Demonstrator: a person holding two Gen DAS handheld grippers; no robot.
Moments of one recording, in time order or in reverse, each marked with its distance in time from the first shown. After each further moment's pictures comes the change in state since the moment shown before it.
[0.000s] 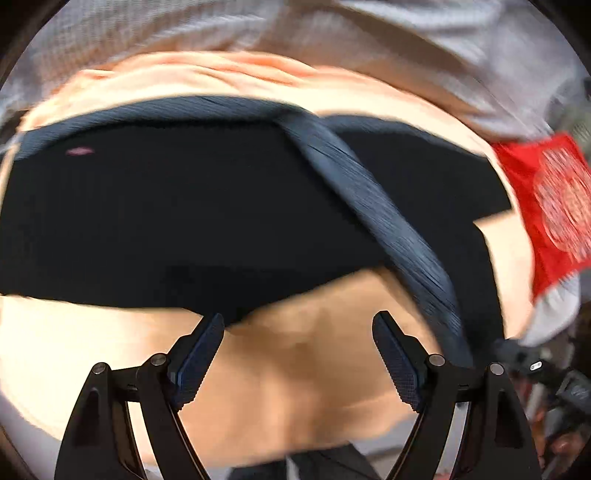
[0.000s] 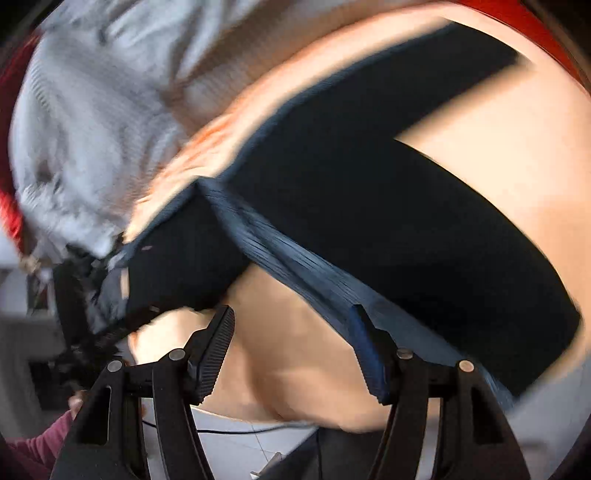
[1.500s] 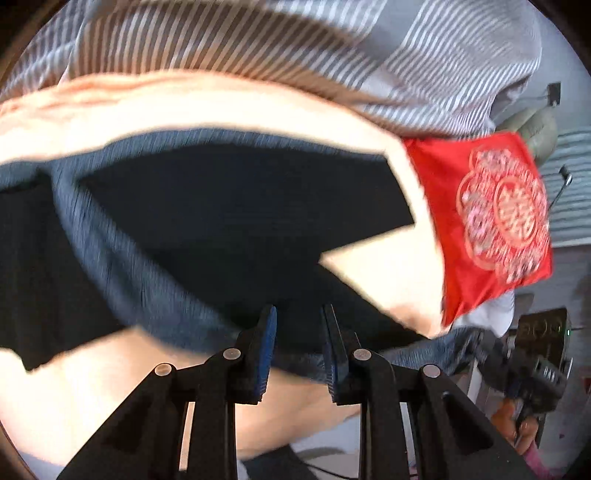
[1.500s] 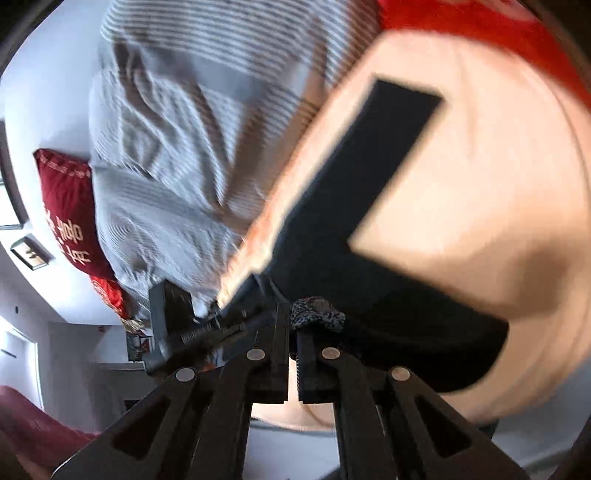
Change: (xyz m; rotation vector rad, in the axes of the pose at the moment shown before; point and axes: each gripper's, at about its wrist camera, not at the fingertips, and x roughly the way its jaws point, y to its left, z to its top) left arm 0.025 -0.161 0.078 -0.019 0.026 -0.250; right arm -0.136 -0.159 0.101 0.130 -0.125 0.455
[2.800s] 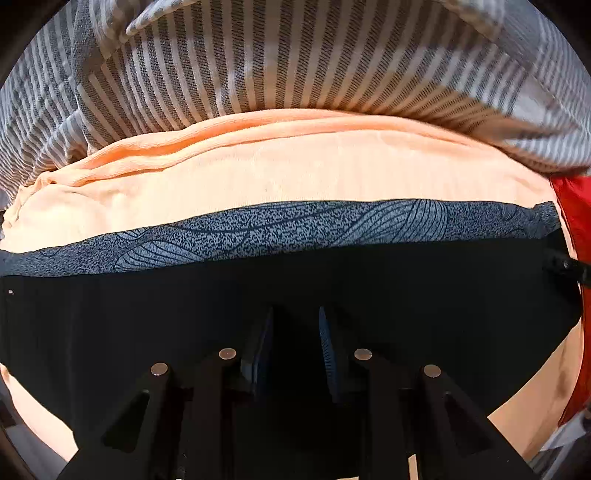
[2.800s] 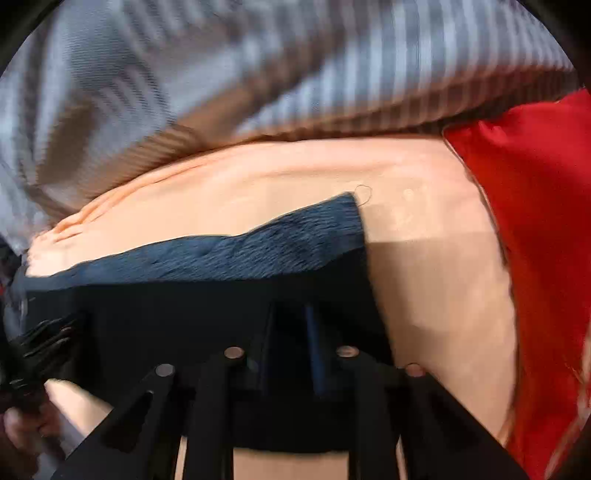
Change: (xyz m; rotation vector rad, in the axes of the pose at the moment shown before) left arm 0.102 0.027 0.094 -0.031 -0.104 0.546; right arm 0.183 -0.015 0.209 -0.471 0.202 -0.695
